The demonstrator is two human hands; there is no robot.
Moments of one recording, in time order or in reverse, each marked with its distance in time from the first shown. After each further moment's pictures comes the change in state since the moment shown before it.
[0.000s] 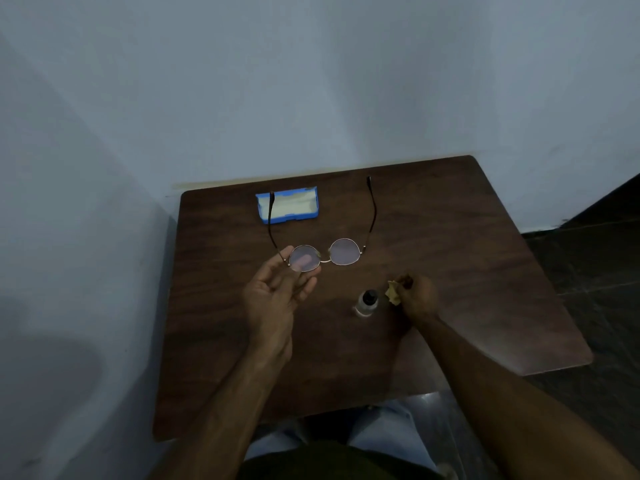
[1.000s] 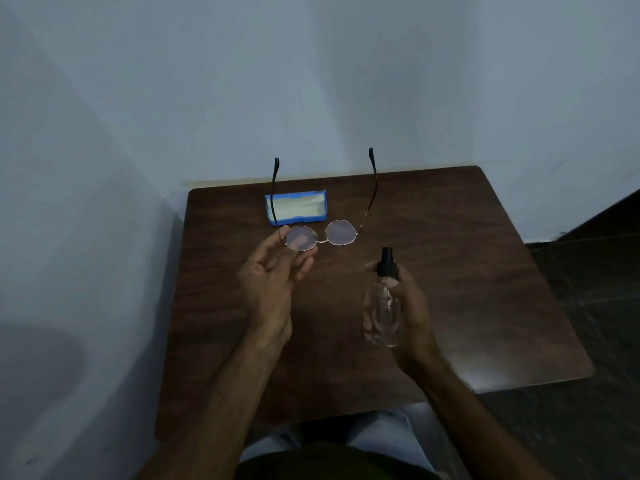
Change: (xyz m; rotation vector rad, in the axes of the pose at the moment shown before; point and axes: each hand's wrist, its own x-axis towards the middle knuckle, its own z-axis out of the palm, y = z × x) left_hand 0.023 0.022 -0.007 -0.035 0.018 0.094; right_hand -0.151 -0.153 -0.056 1.092 -0.376 -0.068
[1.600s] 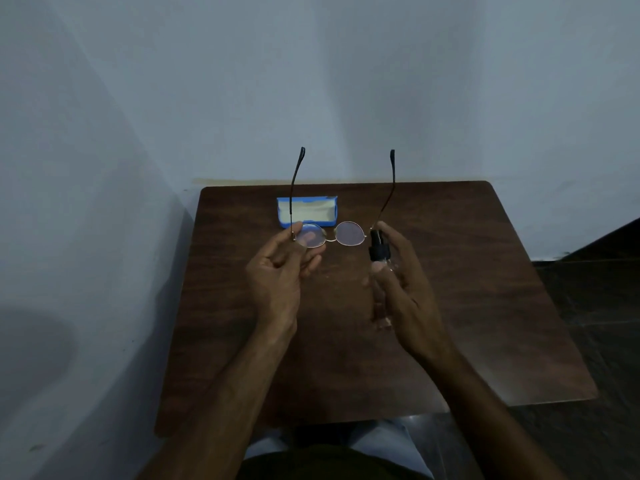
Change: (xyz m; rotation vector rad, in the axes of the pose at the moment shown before) left_hand 0.009 0.005 -0.003 0.091 0.006 0.111; right_hand 0.011 -0.034 0.019 -0.577 -0.106 -0.309
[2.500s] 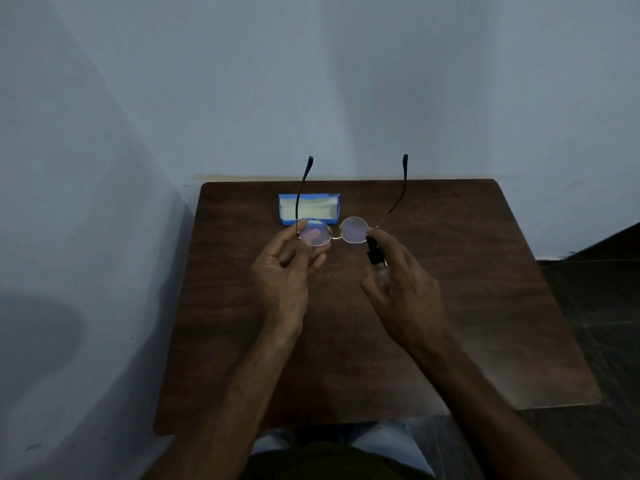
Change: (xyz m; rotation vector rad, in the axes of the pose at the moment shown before) left_hand 0.002 -0.007 0.008 0.035 0.017 0.049; right_hand 0.016 0.010 0.006 -0.753 0.087 -0.171
